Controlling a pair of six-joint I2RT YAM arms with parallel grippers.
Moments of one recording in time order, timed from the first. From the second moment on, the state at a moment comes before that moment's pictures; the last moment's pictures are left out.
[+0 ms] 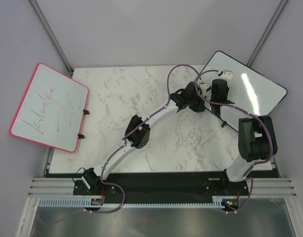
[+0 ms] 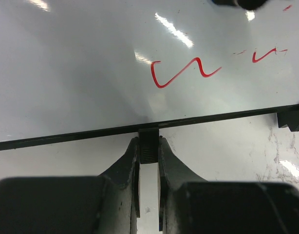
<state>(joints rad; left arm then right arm) -0.85 2.89 2.77 -0.51 0.27 -0.17 0.12 1.71 1.01 0.27 0.55 0.11</state>
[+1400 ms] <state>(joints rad) -0.85 2.90 2.78 -0.52 0.27 -0.18 0.08 1.72 1.01 0.34 0.66 0.22</state>
